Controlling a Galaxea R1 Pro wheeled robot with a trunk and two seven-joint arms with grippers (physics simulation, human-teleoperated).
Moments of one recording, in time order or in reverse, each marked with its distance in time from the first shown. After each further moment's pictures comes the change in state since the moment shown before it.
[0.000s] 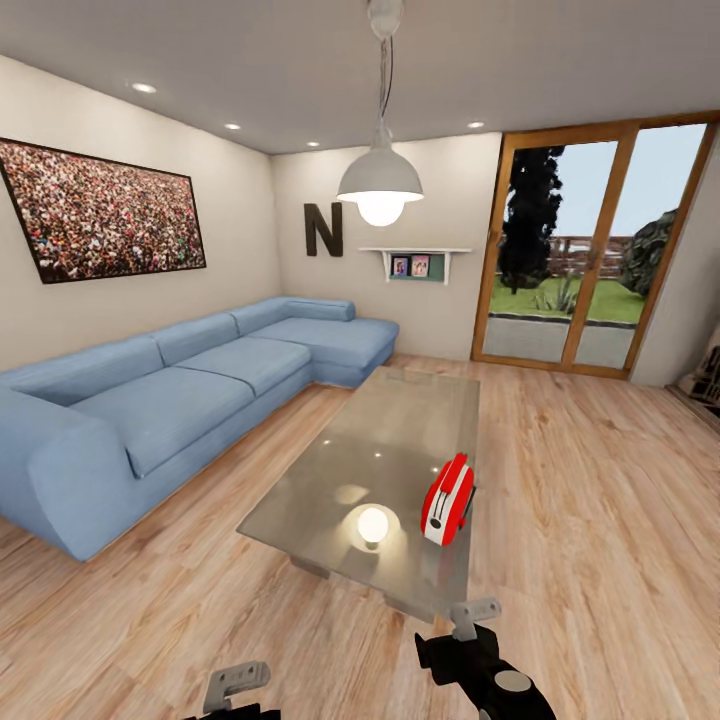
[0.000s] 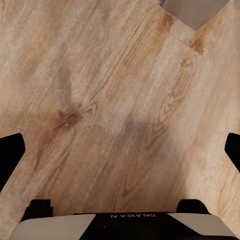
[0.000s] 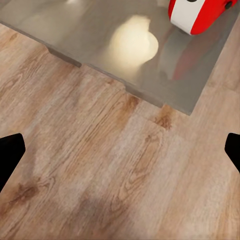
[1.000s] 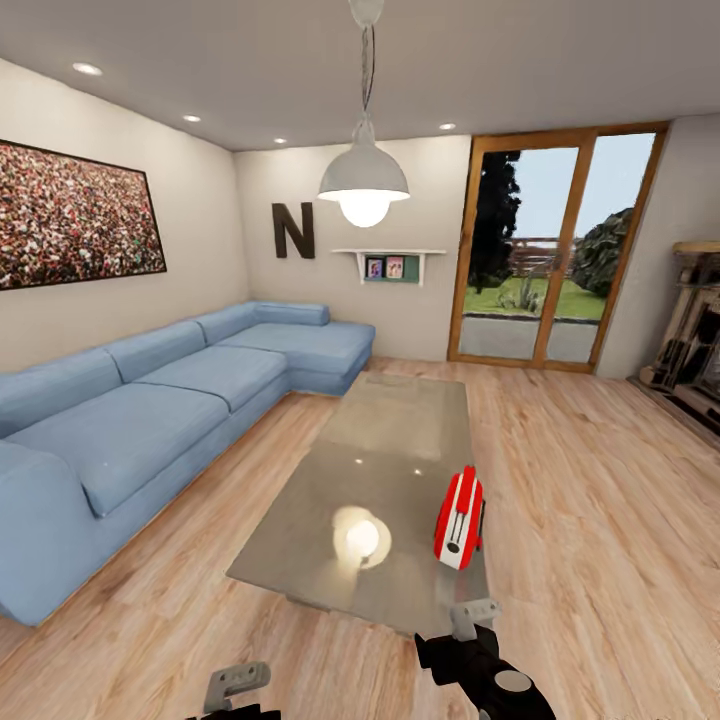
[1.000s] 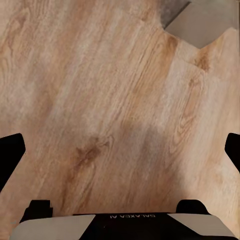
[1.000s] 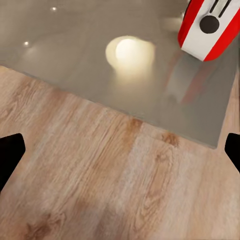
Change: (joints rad) left arm 0.000 0.000 0.000 0.001 0.000 0.000 -0.002; right arm 0.000 0.000 0.000 0.000 0.000 0.000 0.000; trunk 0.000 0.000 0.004
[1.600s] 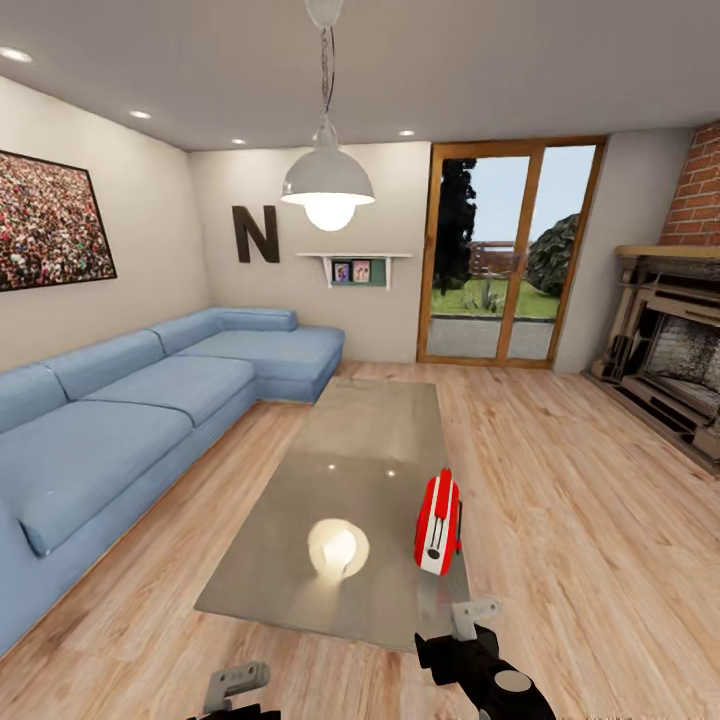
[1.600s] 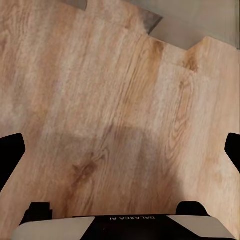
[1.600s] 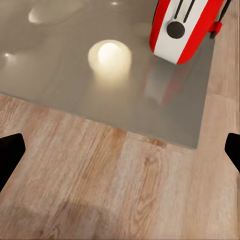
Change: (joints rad) left arm 0.000 0.000 0.000 0.000 0.000 0.000 0.000; right arm 0.000 0.000 0.000 0.000 0.000 0.000 0.000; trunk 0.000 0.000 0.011
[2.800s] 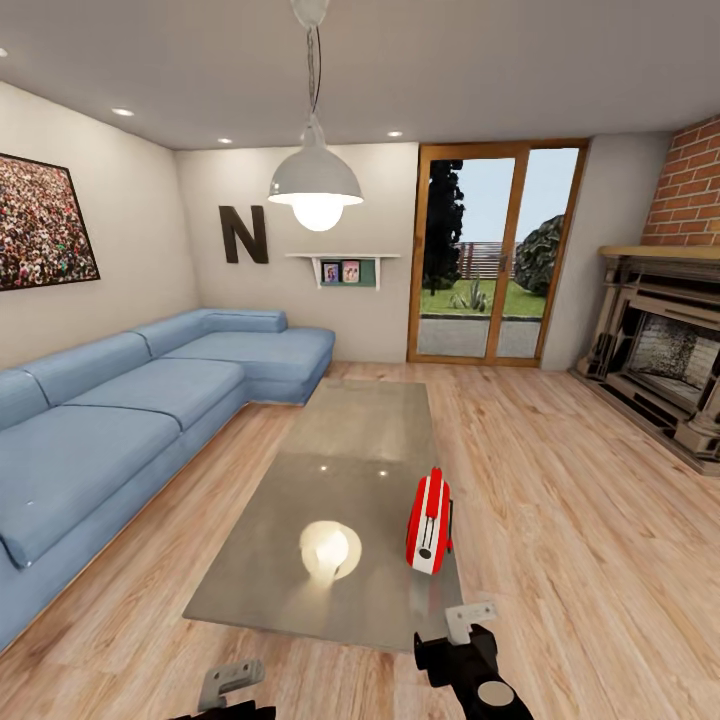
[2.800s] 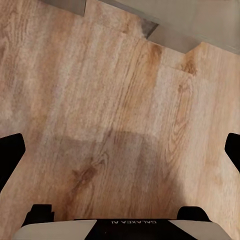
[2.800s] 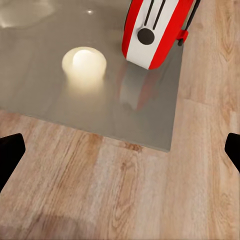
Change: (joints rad) left arm 0.000 0.002 0.020 -0.009 0.000 0.000 0.001; right arm 0.000 0.002 0.079 0.034 0.003 -0.062 -0.152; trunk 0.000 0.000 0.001
